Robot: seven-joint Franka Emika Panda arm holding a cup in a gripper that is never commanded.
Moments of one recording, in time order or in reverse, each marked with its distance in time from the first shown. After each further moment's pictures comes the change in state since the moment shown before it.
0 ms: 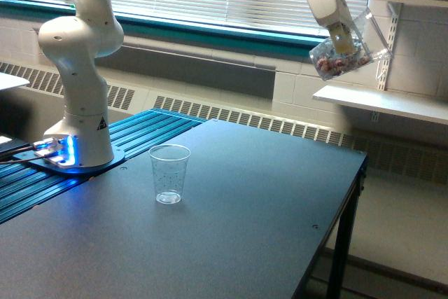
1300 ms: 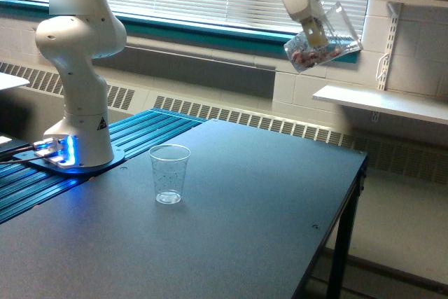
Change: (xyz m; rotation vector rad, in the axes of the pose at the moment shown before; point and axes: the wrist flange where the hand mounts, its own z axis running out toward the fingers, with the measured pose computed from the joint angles) arm -0.047 0.022 -0.034 0.056 -0.047 -0.027
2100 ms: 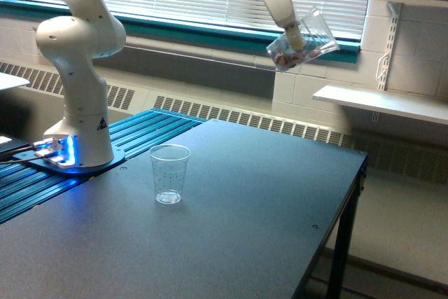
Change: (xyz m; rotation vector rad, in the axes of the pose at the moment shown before) arm -0.065 0.008 -0.017 0.088 -0.021 -0.146
